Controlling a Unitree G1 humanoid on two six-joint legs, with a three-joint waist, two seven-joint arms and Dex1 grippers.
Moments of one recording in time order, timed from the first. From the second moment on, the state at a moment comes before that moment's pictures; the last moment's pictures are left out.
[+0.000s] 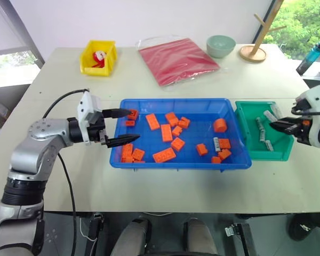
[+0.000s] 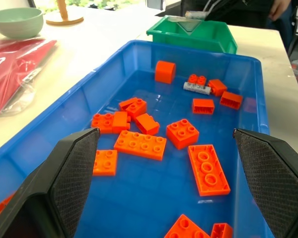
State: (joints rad) left arm -0.45 0.72 0.05 -0.12 -0.57 0.44 -1.13; right arm -0.32 -1.08 -0.37 -0.25 0.42 1.18 0.73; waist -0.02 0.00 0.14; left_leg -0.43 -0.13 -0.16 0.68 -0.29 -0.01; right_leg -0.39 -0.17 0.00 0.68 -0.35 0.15
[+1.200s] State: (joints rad) left arm -0.39 0.73 0.08 -0.19 -0.57 0.45 -1.07; right arm -0.68 -1.05 0.37 0.02 0.10 0.36 1.27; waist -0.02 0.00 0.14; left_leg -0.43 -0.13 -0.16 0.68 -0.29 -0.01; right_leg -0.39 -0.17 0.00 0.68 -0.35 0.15
